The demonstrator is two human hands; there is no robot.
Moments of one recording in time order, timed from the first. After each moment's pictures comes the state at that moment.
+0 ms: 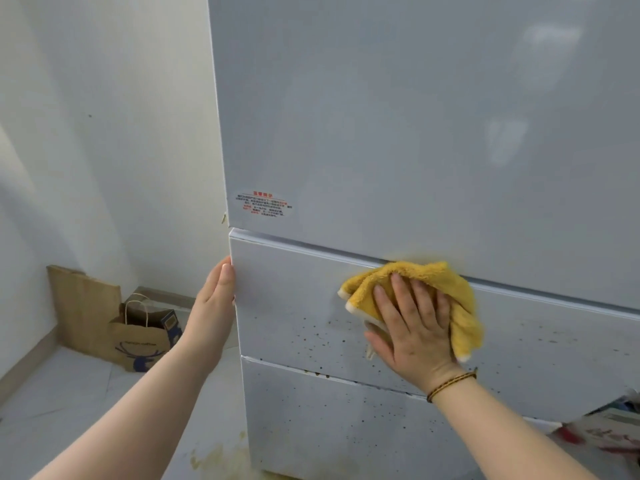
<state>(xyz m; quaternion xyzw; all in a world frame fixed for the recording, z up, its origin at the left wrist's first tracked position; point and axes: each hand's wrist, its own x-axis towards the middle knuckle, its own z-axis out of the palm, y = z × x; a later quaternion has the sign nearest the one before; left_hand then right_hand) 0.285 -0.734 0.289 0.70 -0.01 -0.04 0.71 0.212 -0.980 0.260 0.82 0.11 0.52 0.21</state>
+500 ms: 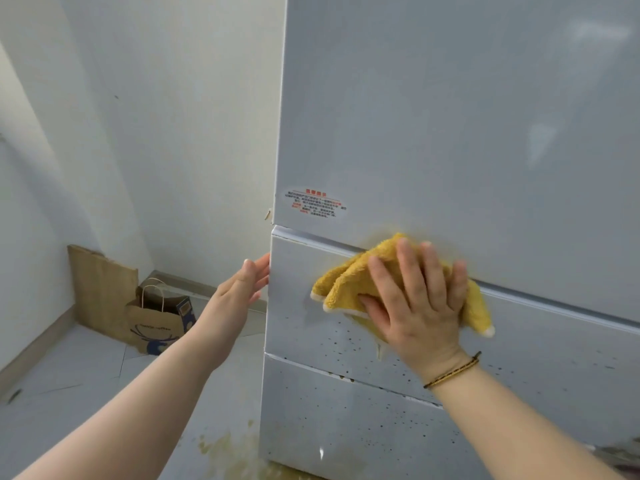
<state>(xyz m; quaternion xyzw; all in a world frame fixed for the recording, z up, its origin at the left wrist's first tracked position) 0.300 -0.707 0.289 0.69 -0.09 -0.11 0.71 0.251 -0.925 0.286 0.78 0.12 0.58 0.22</state>
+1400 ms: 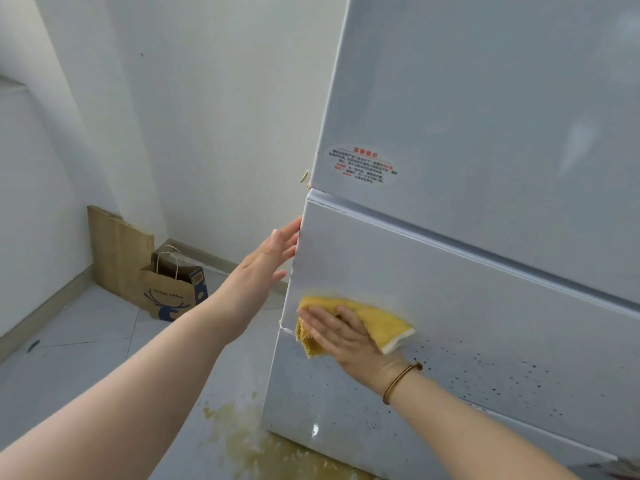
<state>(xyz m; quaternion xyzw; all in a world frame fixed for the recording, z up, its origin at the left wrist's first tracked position) 0.297 -0.698 0.285 0.68 -0.17 -0.15 0.70 0.268 -0.889 0.178 0.81 0.33 0.39 0.28</state>
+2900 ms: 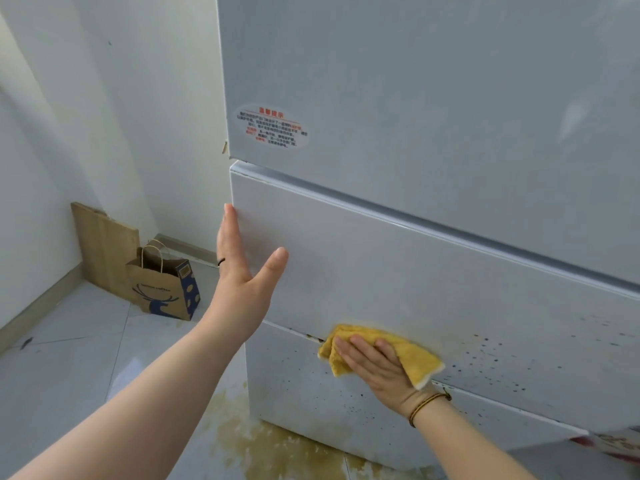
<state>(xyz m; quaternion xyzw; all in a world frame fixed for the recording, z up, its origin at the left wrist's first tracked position) 0.261 -0.762 0.266 0.74 -0.06 0.04 0.67 0.209 -0.996 0.118 0.81 0.28 0.41 0.31</state>
